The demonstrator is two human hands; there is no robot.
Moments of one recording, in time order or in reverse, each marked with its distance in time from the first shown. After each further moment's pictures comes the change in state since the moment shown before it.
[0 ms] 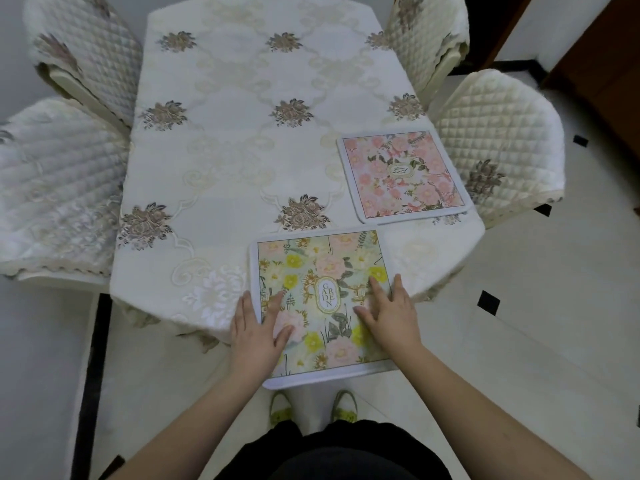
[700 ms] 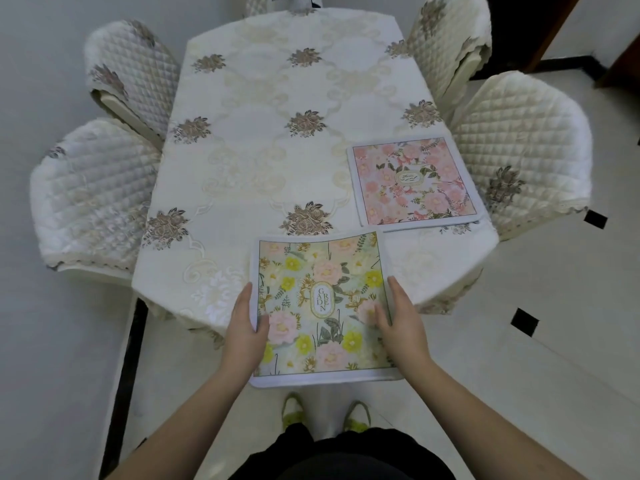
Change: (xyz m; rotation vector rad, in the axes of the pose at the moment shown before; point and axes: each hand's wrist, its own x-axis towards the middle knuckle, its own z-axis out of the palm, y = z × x) left_hand -0.013 0.041 -0.038 -0.608 0.203 -0.256; right_hand -0.008 0.026 -0.025 0.588 0.115 -0.124
